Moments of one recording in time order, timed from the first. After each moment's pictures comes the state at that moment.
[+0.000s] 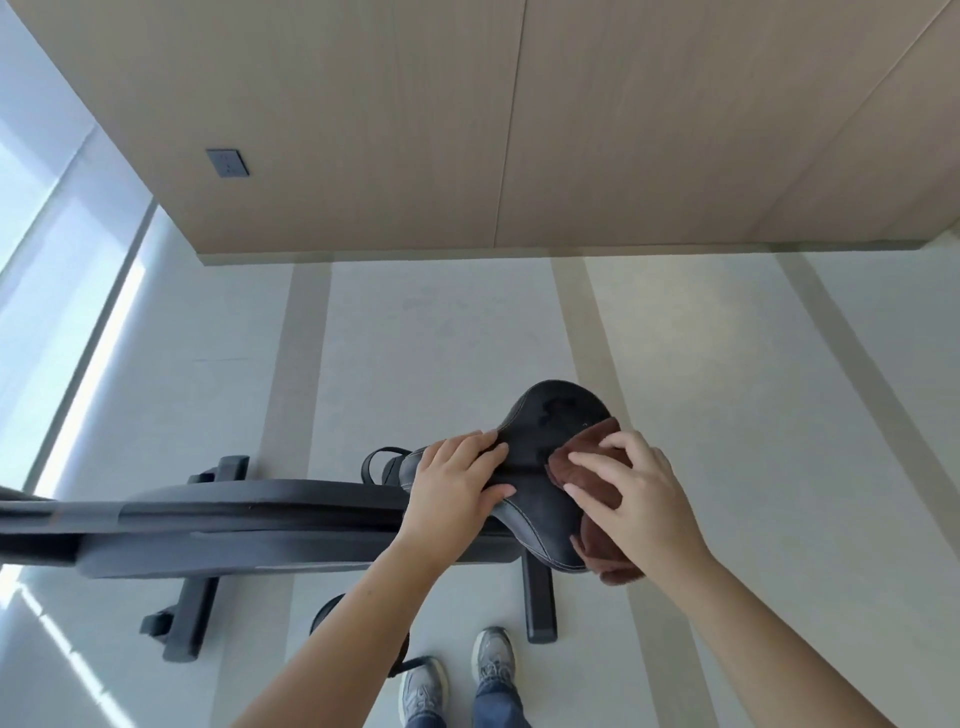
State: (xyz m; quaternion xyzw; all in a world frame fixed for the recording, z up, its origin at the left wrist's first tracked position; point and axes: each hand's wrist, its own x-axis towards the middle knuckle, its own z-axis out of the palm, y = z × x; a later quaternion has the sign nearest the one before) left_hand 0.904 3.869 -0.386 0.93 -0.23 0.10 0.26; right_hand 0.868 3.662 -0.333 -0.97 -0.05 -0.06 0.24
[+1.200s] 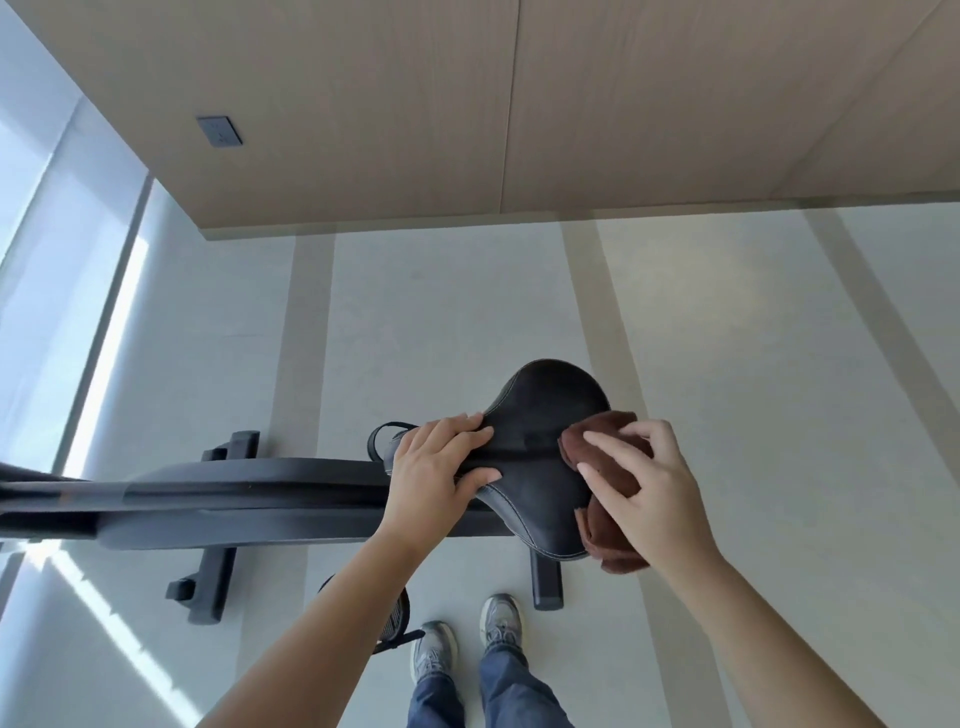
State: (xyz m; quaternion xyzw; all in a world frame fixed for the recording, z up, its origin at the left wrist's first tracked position) left_hand 0.905 3.868 -0.384 0.93 -0.17 0.08 0.33; right_hand 0.866 3.644 -0.344 -0.94 -0.01 -0.09 0.32
